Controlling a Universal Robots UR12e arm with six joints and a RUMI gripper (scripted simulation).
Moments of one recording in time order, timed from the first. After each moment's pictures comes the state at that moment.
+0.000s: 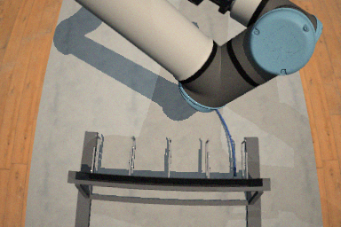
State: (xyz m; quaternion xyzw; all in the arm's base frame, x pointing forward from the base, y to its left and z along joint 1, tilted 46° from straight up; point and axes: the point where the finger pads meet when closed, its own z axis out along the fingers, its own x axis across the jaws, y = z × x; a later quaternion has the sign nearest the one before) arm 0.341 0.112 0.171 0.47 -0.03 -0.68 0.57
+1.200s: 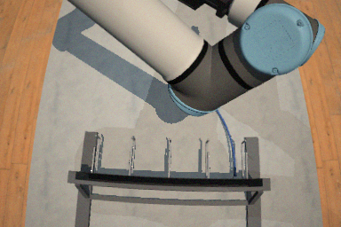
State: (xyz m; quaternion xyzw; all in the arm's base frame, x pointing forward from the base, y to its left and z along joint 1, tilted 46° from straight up) arm 0.351 0.104 0.161 0.52 -0.05 -0.64 0.57
